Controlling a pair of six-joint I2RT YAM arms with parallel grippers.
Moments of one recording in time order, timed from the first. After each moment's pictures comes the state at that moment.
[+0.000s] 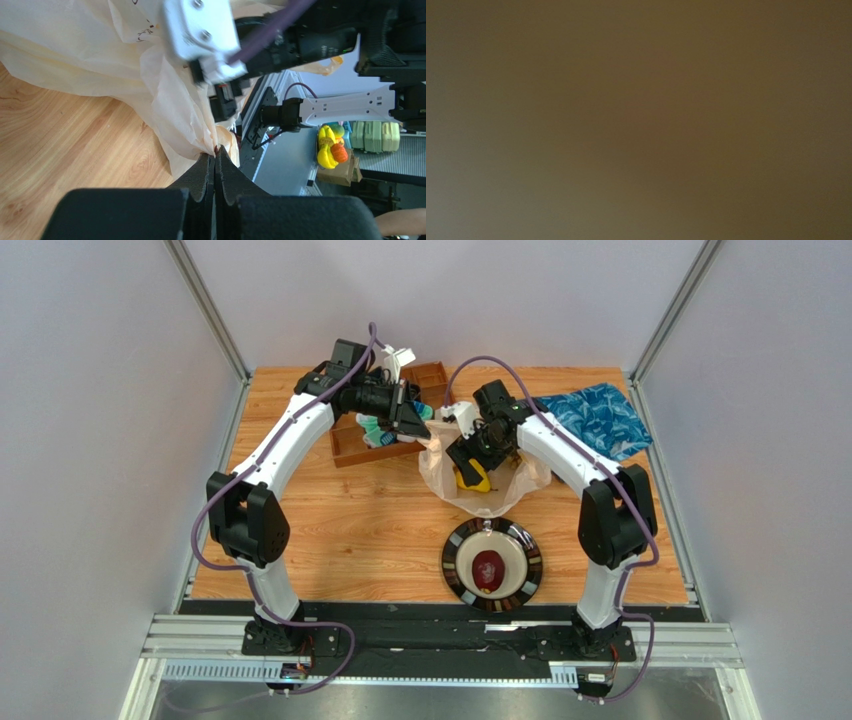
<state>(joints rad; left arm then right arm) -0.36 1.81 1.75 -0.74 0.94 -0.25 0.47 1.85 1.58 -0.87 -0.24 -0.34</state>
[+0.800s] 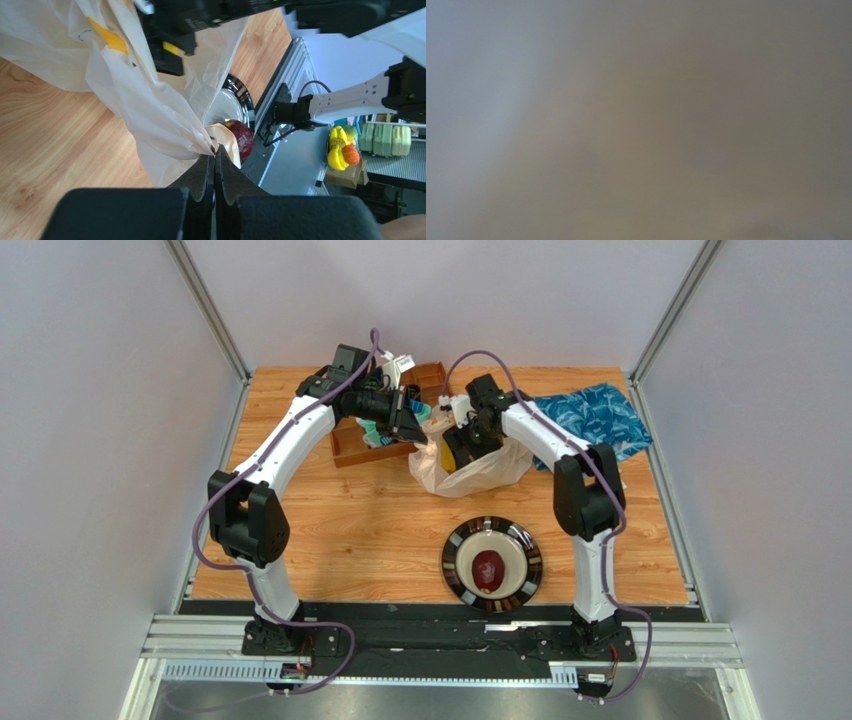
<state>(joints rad) -0.37 1.80 1.71 -0.75 0.89 -0.21 0.44 2.16 1.81 -0.83 -0.23 -0.23</state>
